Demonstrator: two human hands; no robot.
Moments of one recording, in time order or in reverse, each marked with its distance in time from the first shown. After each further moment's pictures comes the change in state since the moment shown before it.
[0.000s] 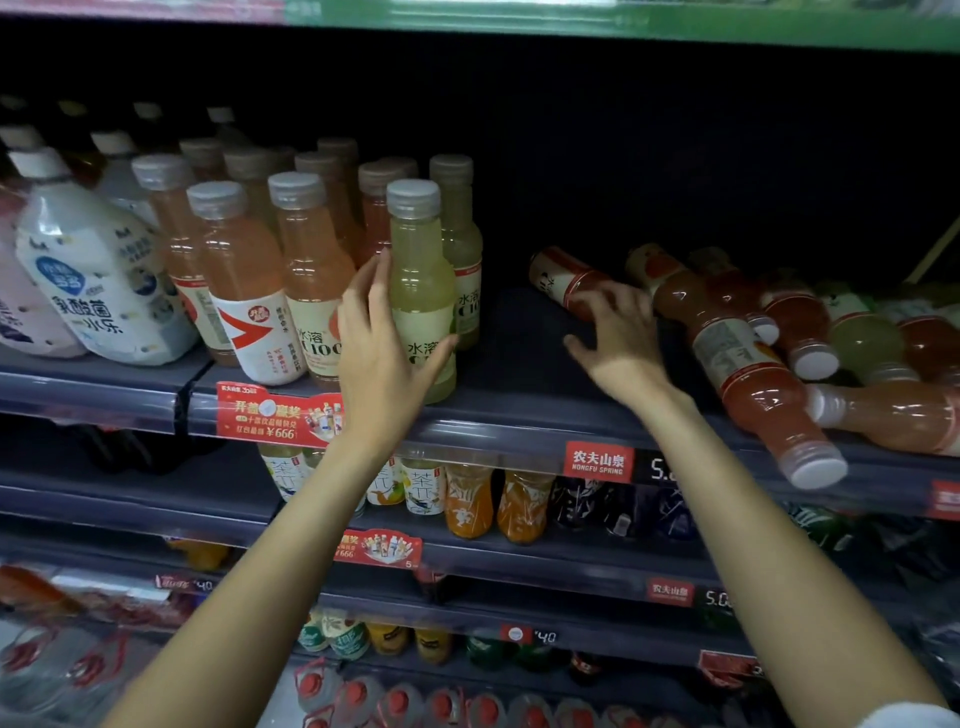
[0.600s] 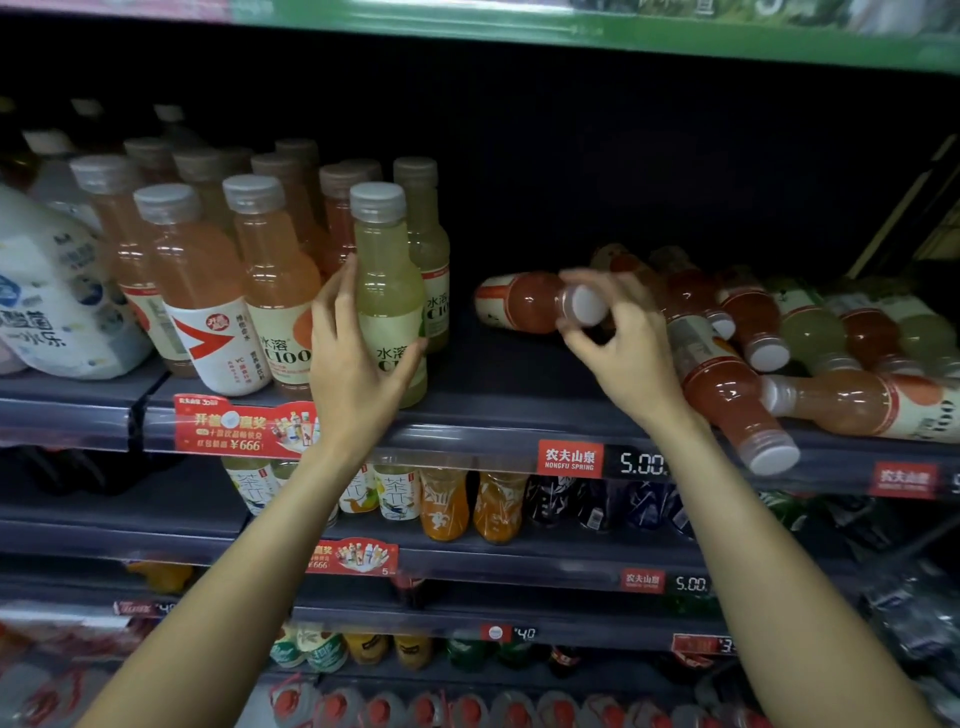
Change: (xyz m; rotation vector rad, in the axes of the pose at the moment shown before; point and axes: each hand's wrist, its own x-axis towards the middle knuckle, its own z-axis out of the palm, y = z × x) left_hand -0.002 -0.001 0.004 -0.101 -0.029 -0.072; right_hand -0.040 -0.007 -0.044 0.344 0.280 -0.177
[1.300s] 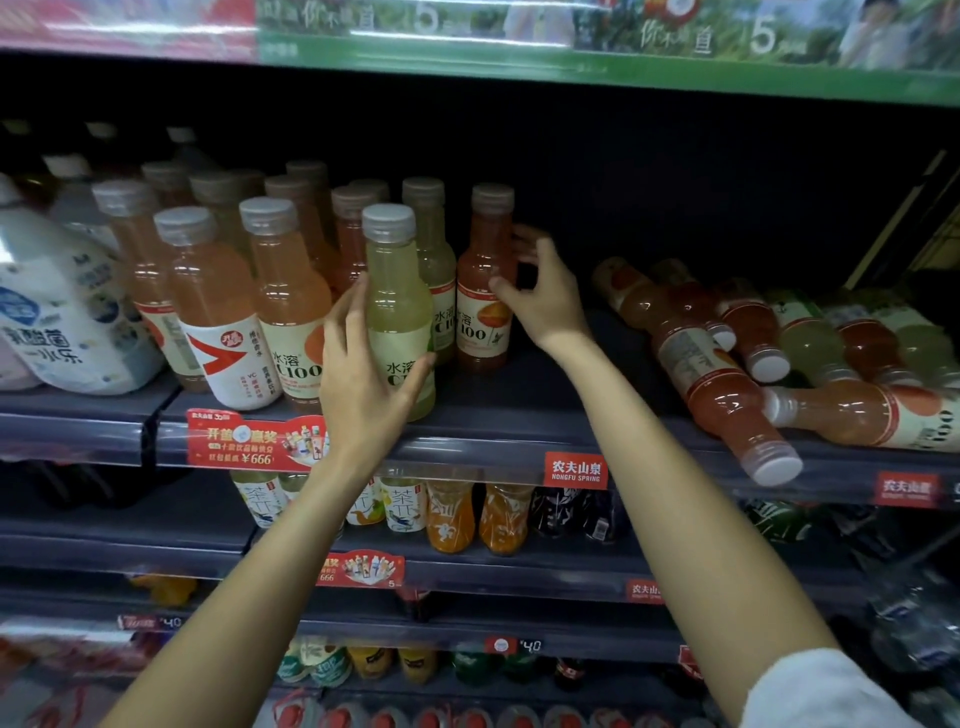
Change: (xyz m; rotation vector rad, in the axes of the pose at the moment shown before) left_hand 0.000 0.000 -0.003 -0.029 -0.015 -0.016; right_hand 0.068 -0.029 0.063 0.352 -0.080 0.257
